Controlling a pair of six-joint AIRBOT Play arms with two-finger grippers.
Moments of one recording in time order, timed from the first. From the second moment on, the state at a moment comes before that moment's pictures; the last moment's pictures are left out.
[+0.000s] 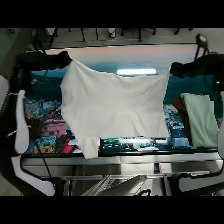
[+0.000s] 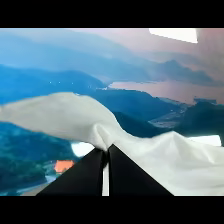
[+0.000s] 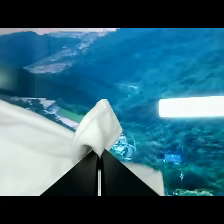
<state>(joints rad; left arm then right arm) -0.05 -1.85 1.95 -2.19 0.87 1.70 -0.16 -1.65 1.61 2.02 -0.96 -1.73</state>
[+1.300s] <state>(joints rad) 0.18 -1.71 1.19 -2.23 1.32 1.79 -0.41 -1.60 1.19 2.02 -1.45 -1.80</state>
